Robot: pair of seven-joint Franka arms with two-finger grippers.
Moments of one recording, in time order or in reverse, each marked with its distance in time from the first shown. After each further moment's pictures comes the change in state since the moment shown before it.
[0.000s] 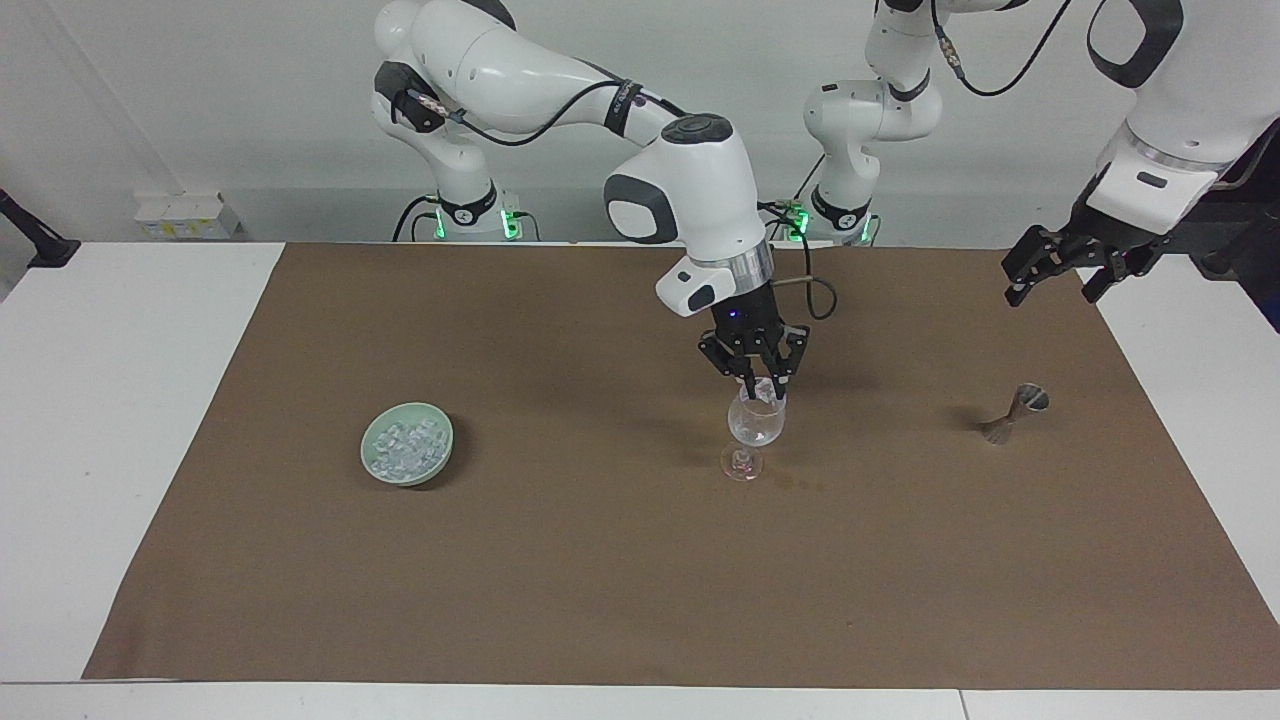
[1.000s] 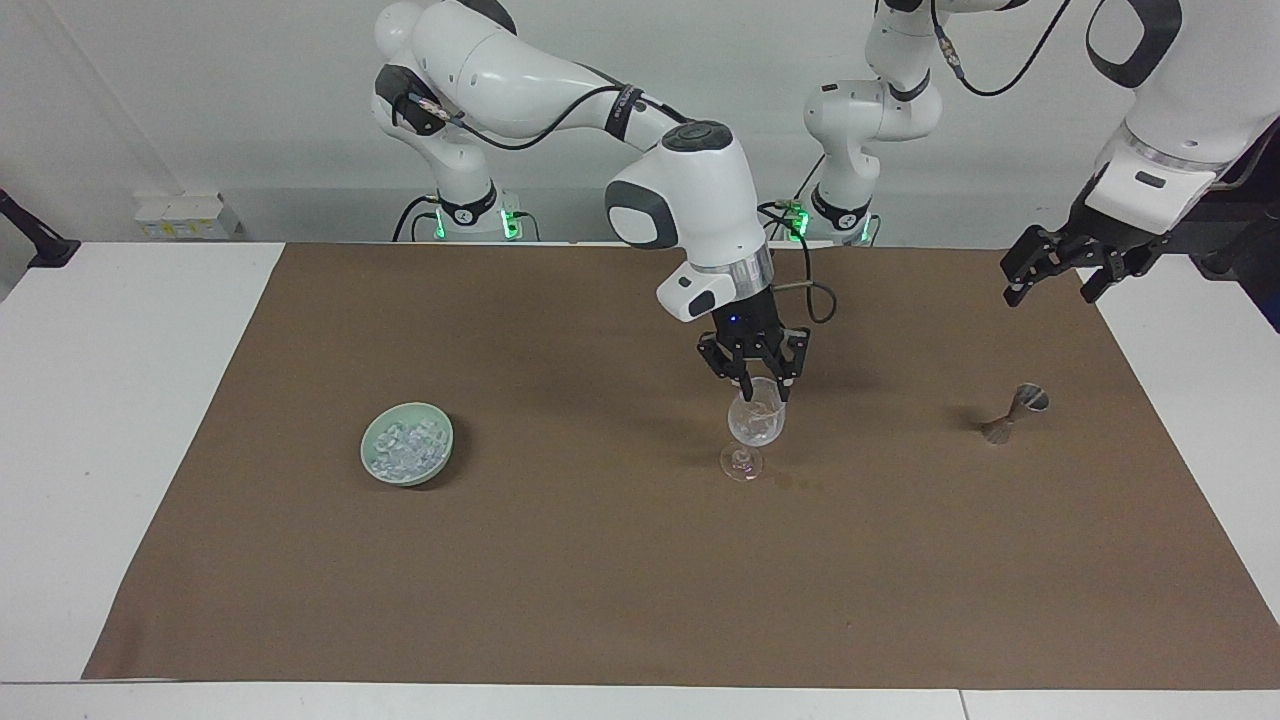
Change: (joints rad) left arm -0.001 0.000 -0.002 0.000 -0.001 0.001 0.000; right arm 0.000 0.011 0.002 -0.001 -0.001 0.008 0.000
